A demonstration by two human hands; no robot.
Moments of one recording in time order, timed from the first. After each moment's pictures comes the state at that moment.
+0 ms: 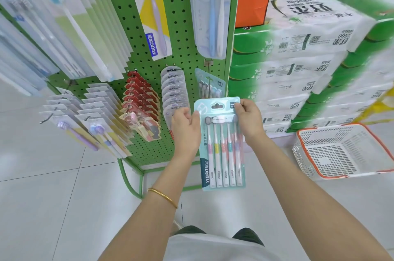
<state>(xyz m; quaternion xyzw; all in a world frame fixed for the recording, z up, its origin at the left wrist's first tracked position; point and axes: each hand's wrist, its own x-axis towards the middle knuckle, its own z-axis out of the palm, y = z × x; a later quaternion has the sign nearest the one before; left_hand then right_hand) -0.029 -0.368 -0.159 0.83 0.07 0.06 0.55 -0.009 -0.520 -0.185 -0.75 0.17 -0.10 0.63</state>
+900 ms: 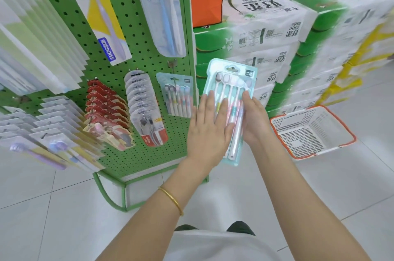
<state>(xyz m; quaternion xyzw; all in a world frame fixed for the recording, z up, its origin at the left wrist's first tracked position) -0.065 -0.450 -0.170 0.93 -0.30 0.14 0.14 -0.065 -0.567 -0.144 -0.43 0.25 -0.14 0.86</state>
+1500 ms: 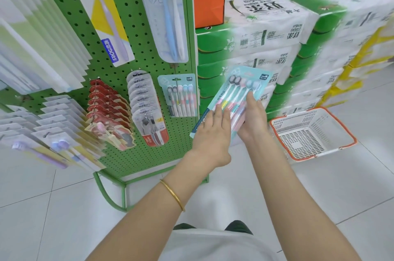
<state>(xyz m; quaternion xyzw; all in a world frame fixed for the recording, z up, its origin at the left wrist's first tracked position) -0.070 -0.452 -0.143 0.94 -0.32 -0.12 0.02 -0.056 -0.562 -0.144 -0.41 0.29 -0.16 0.85</state>
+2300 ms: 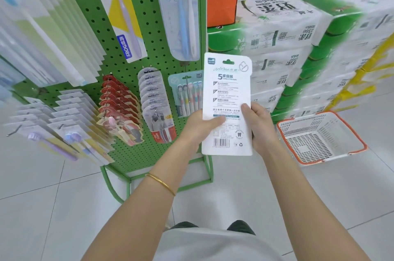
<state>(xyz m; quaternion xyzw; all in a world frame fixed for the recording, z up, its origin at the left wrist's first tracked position) -0.043 -0.415 -0.136 0.72 -0.01 -0.25 0.65 -0.074 -0.565 -0.168 -0.58 0.19 -0.09 0.79</state>
